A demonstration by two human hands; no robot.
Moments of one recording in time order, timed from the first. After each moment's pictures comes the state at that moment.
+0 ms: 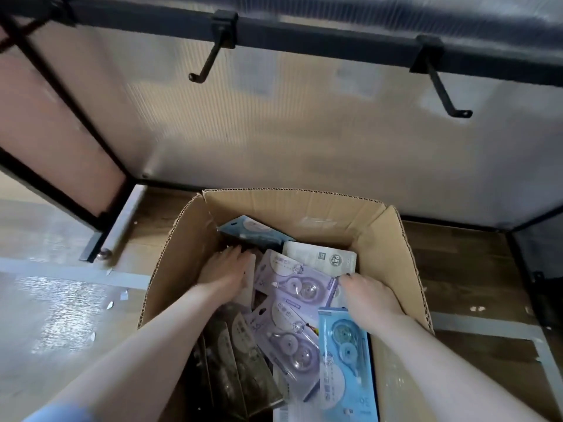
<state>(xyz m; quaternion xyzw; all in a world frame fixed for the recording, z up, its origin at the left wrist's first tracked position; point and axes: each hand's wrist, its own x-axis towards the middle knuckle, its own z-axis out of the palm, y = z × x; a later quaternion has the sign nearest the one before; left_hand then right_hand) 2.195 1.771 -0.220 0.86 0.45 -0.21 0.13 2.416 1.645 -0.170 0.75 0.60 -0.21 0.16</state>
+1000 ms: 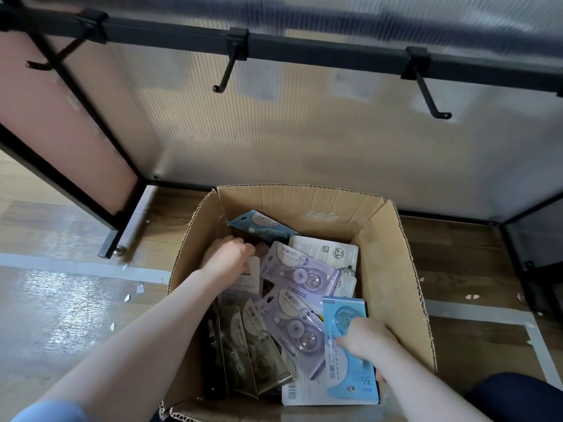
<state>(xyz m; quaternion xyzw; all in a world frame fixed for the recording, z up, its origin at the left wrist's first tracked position) 2.180 1.776 -0.183 0.89 0.42 -0.12 0.10 2.377 1.597 -0.187 0.81 0.35 -0.40 0.24</state>
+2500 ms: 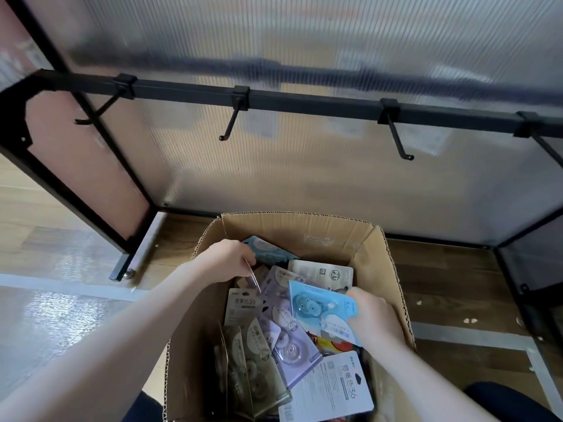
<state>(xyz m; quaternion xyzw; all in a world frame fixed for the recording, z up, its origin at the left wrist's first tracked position) 2.184 1.790 -0.107 0.84 0.46 -0.14 0.26 2.402 1.612 -0.140 0.85 0.47 -0.23 -0.04</state>
